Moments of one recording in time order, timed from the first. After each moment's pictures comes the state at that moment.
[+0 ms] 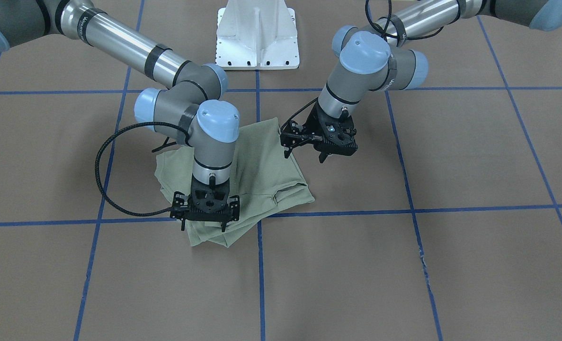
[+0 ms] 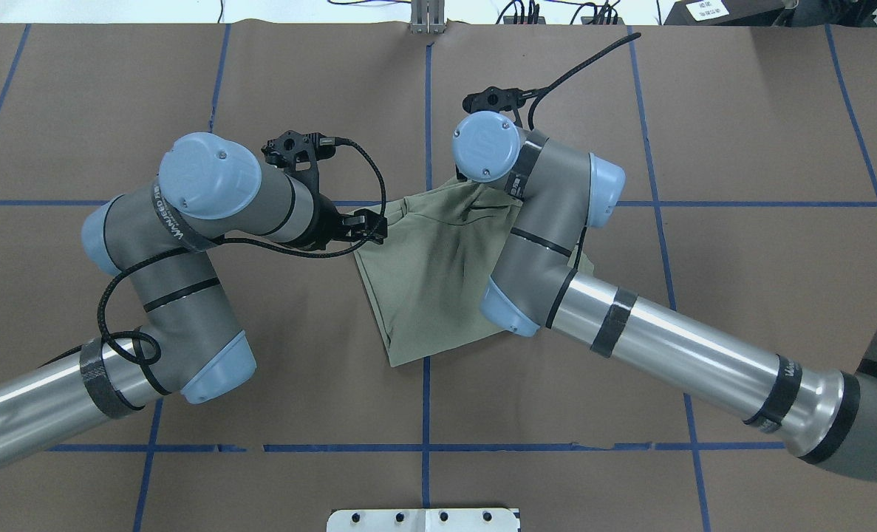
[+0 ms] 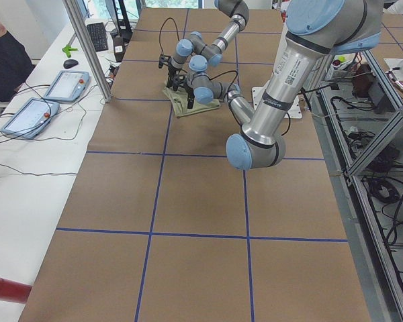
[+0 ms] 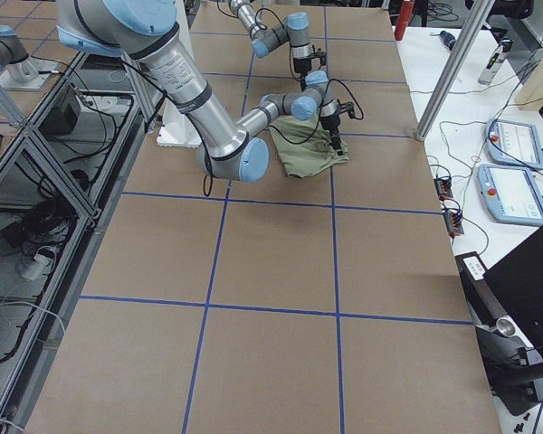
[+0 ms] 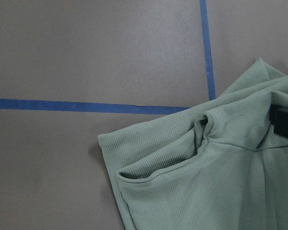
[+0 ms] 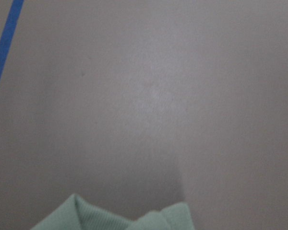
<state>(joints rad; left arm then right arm) -0.60 -2.14 -1.64 -2.02 -1.90 -1.26 0.64 -0.70 1.18 -1.39 1.49 1.06</state>
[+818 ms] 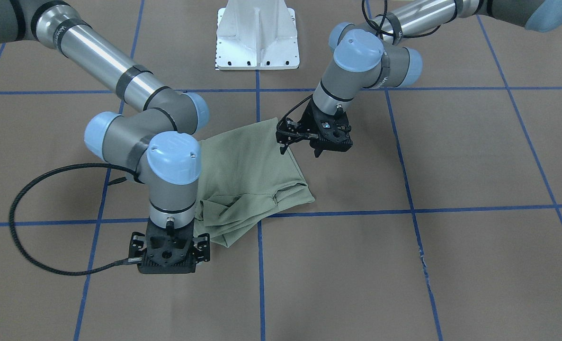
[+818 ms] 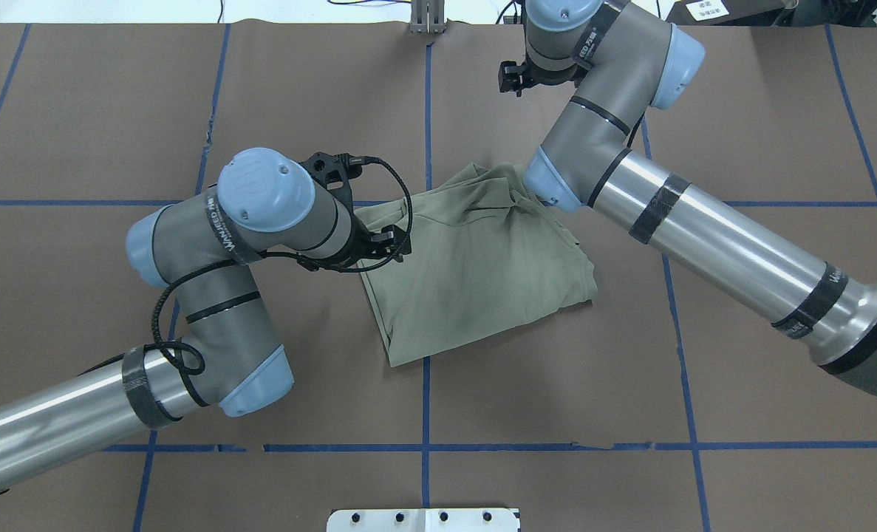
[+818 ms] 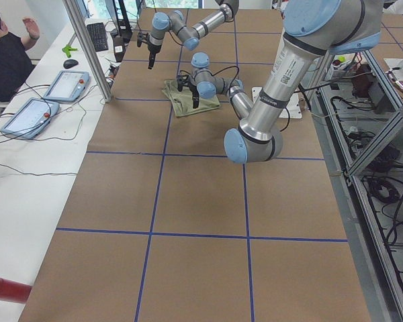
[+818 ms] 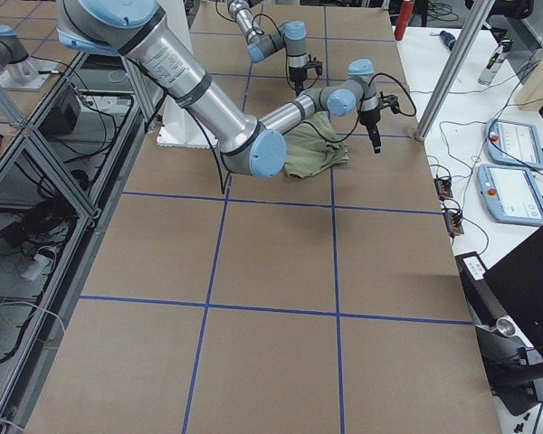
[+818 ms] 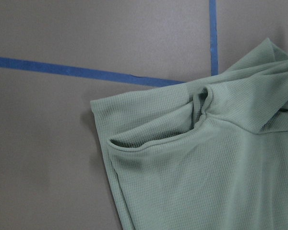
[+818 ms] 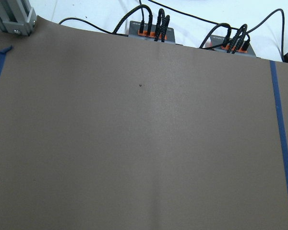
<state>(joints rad) -0.55 -2.25 -1.55 -1.87 -1.87 -1.36 0.85 -0.67 1.15 -1.36 1.73 0.85</state>
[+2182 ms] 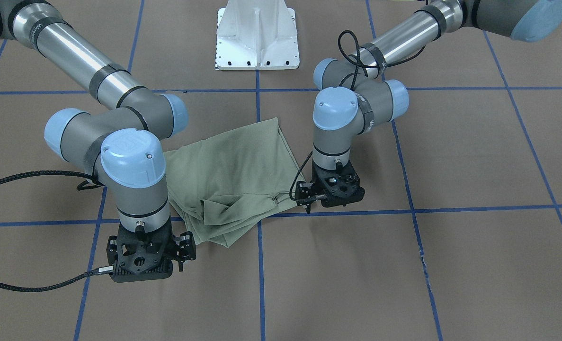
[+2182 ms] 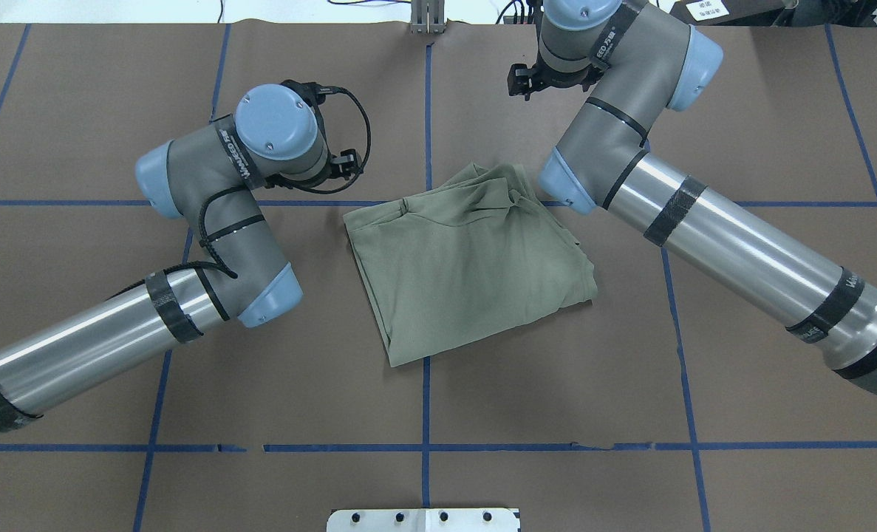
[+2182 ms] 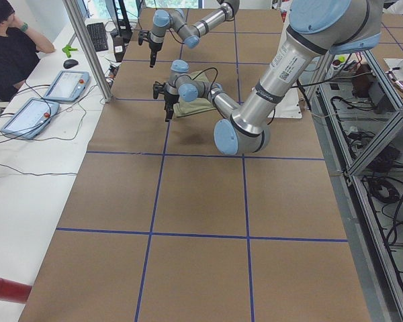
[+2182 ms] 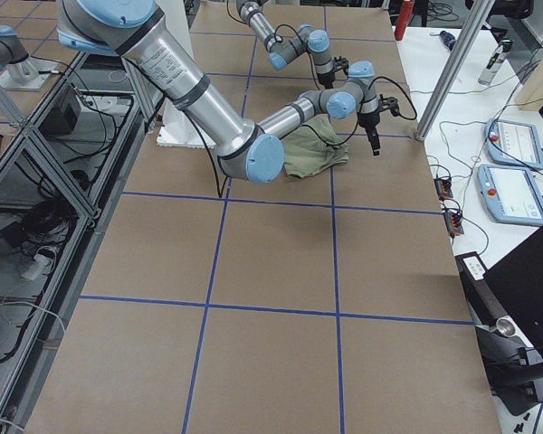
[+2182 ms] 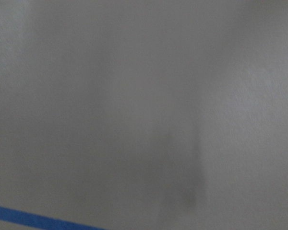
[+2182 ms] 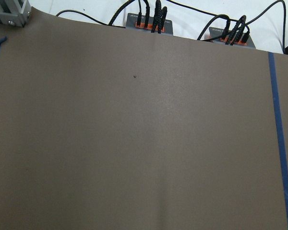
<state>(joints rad) -0.70 -2.32 -1.34 -1.83 -1.70 -1.27 0.85 -0.70 1.18 -1.36 1.75 0.85</state>
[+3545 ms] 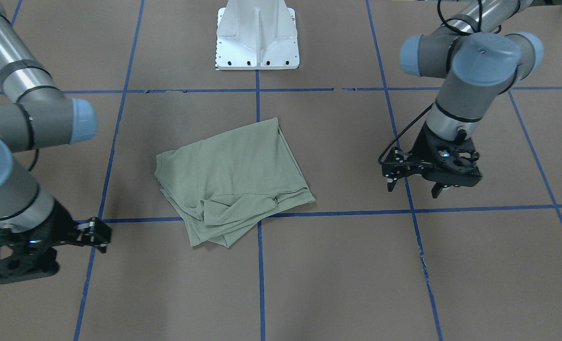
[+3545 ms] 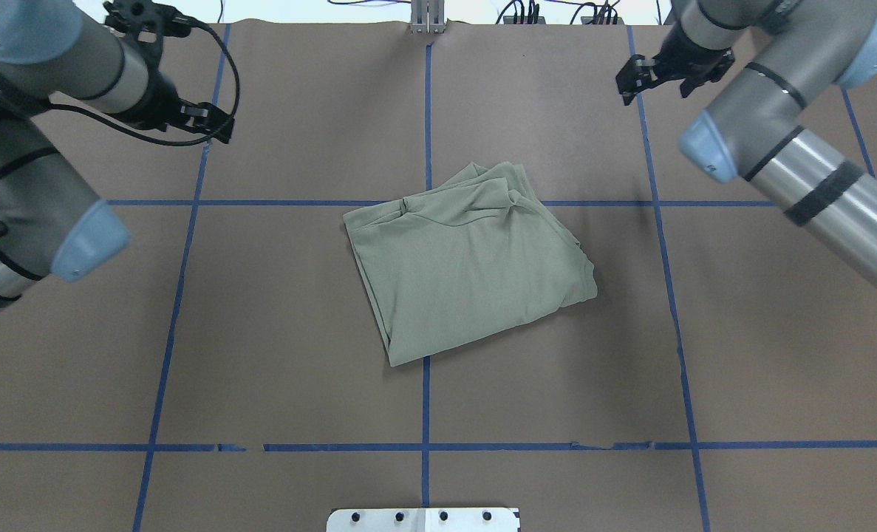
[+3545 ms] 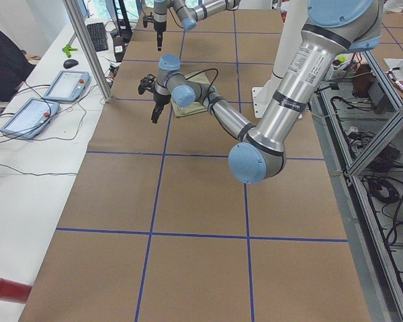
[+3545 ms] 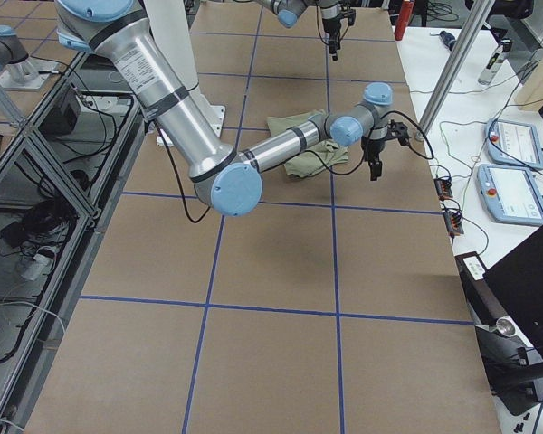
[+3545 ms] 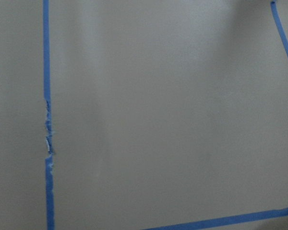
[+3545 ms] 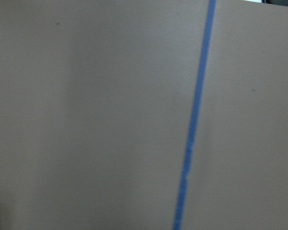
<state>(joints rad) -0.97 -2.00 -1.74 -1.77 -1.98 -0.66 1.09 -1.00 1.39 -1.38 2.14 0.57</state>
